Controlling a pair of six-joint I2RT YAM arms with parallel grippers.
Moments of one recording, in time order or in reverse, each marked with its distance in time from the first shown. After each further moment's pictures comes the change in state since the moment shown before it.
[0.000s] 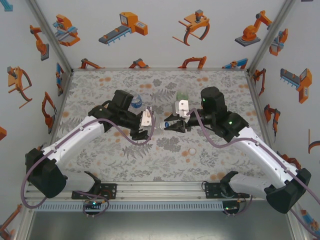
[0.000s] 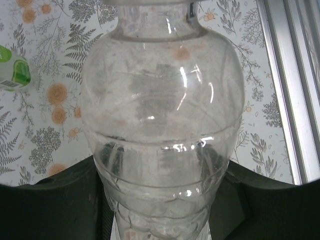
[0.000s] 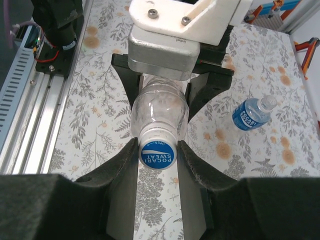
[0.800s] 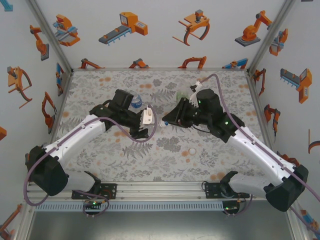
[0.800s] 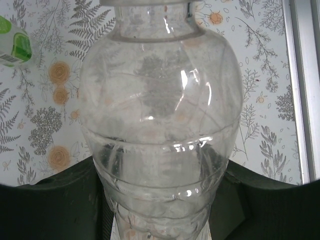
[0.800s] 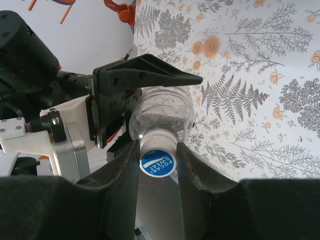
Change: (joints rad) left arm 0.014 0.026 0.000 0.006 -0.061 -0.016; right arm 0.013 0.021 -0.024 -0.018 0.517 1.564
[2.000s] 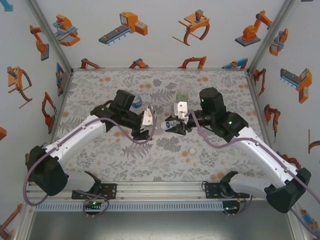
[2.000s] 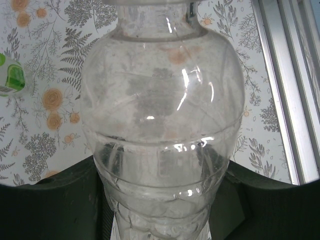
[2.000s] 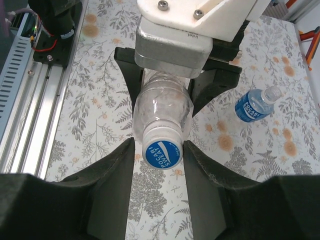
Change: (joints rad) left arm -0.018 0.000 0.000 0.012 0.085 0.006; right arm -0.008 -0.018 0.030 -0.039 -0.501 -1.630
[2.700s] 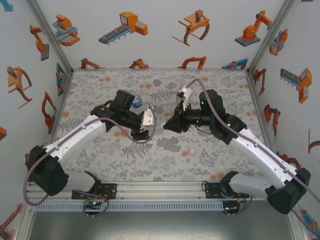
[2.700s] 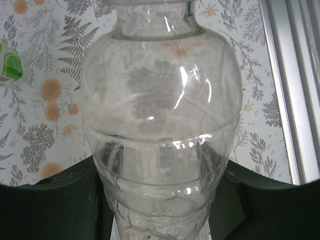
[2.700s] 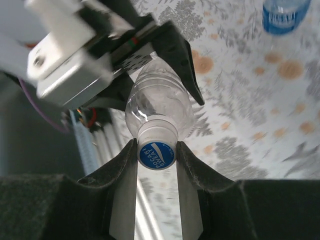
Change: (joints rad) left arm 0.001 0.001 0.000 -0.016 -0.036 -0.002; right arm 0.009 -0.015 -0.059 0.103 0.285 0.941
